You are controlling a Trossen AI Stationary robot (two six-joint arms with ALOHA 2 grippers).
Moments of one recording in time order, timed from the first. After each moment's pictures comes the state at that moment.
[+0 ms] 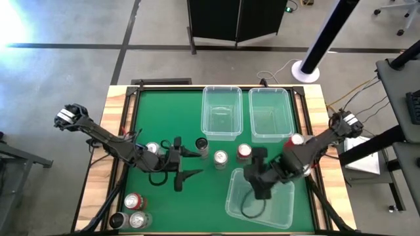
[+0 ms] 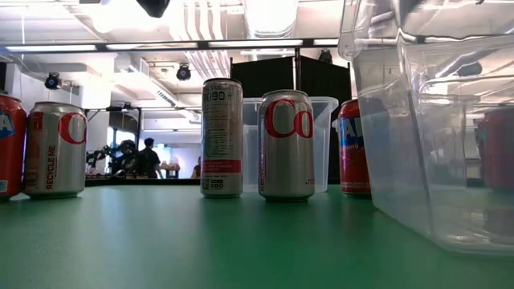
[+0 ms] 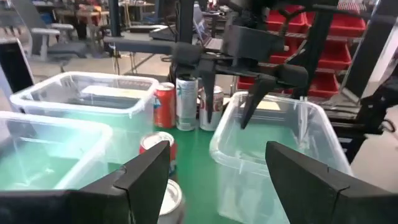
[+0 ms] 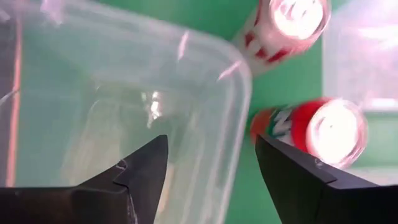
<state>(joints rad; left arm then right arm) -0.49 1.29 0.77 0.40 -0.56 -0.20 0.55 1.61 1.43 -1.07 0.26 0.48</state>
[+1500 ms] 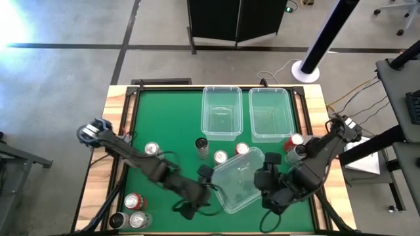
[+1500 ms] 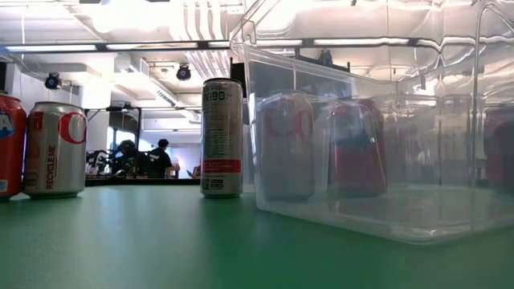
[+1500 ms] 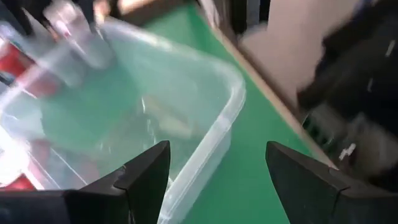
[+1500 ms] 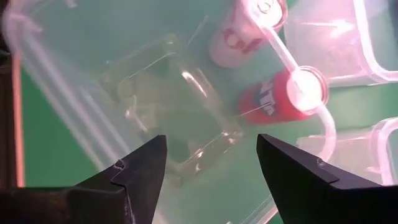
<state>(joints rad) -0.50 1.79 1.53 -0.50 -0.12 0.10 0.73 1.67 1.62 -1.32 0.45 0.75</state>
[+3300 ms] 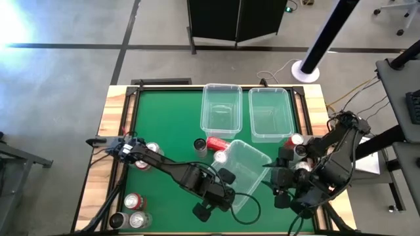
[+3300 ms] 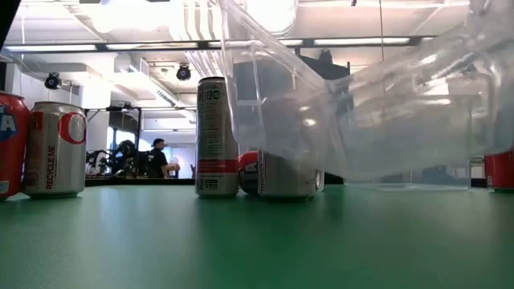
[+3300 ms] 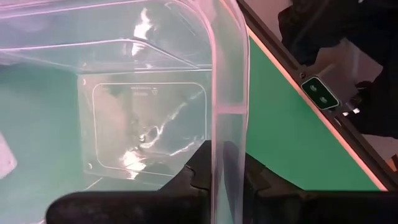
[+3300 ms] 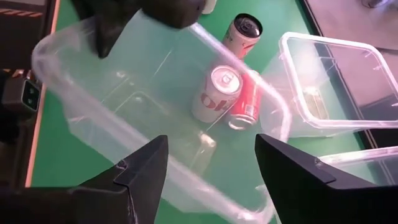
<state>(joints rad) -0.45 2.23 2.35 -1.19 -0.05 0.20 0.85 1.57 1.68 -1.35 0.71 0.75</state>
